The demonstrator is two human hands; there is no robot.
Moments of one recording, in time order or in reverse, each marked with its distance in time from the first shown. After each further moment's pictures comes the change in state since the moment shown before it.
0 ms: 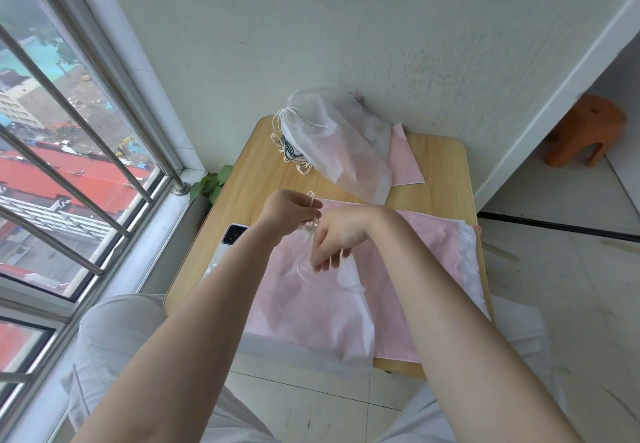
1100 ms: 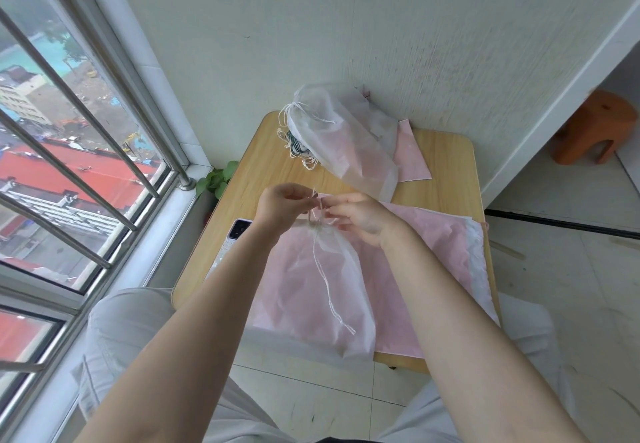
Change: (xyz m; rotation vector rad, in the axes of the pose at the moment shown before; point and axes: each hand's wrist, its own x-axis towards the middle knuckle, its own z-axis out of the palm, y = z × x) left_hand -0.007 -0.014 -0.010 -0.199 0.106 0.056; right_hand 0.044 0.047 0.014 0.971 0.460 -0.183
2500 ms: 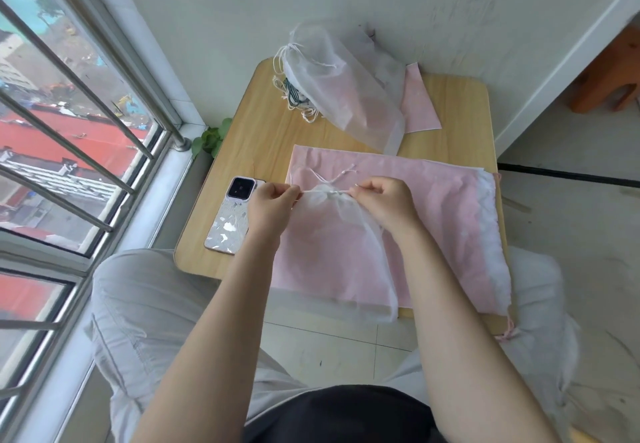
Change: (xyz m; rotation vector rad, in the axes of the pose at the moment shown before) left_hand -0.042 -0.054 0.009 -0.085 0.249 -0.161; right_hand -0.045 0.050 0.002 -0.259 0.482 -0.100
